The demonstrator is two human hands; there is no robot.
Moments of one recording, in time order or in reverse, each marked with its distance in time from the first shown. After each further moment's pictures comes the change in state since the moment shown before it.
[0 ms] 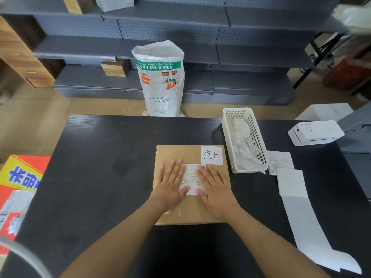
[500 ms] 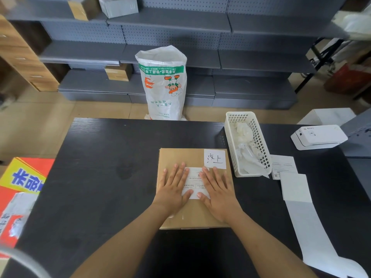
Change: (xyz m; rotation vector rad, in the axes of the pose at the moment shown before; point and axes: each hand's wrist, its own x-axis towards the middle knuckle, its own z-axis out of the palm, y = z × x) left_hand 0.000 0.000 0.002 -0.004 -0.004 -0.001; right_hand 0.001 0.001 0.008 -0.047 -0.031 0.027
